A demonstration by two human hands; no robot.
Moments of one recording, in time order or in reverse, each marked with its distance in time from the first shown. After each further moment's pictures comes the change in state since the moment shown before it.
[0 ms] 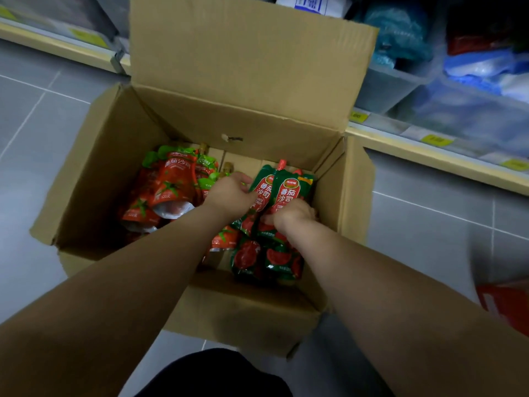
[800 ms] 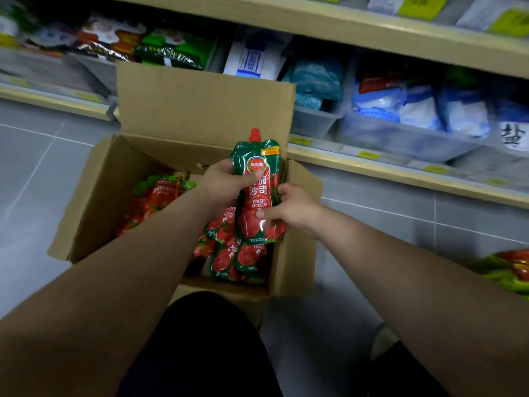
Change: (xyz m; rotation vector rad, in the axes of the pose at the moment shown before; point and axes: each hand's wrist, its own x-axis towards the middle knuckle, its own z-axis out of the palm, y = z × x) left_hand -0.070 0.130 -0.035 -0.691 -0.137 -0.051; right_hand -0.064 0.032 -0.139 0.361 -0.363 -0.471
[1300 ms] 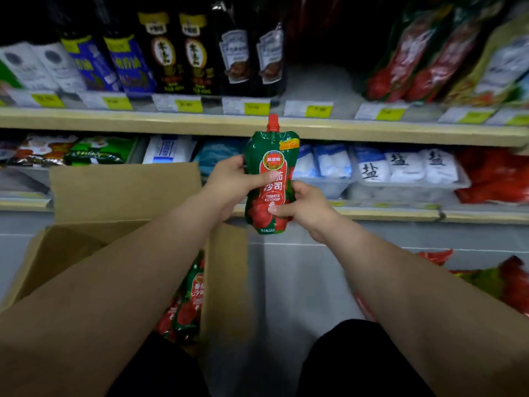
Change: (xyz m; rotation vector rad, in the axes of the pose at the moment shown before) left_hand -0.046 0.128 0.187 0.113 -0.206 0.357; right_hand -0.107 -0.015 -0.189 0.359 0.276 -0.303
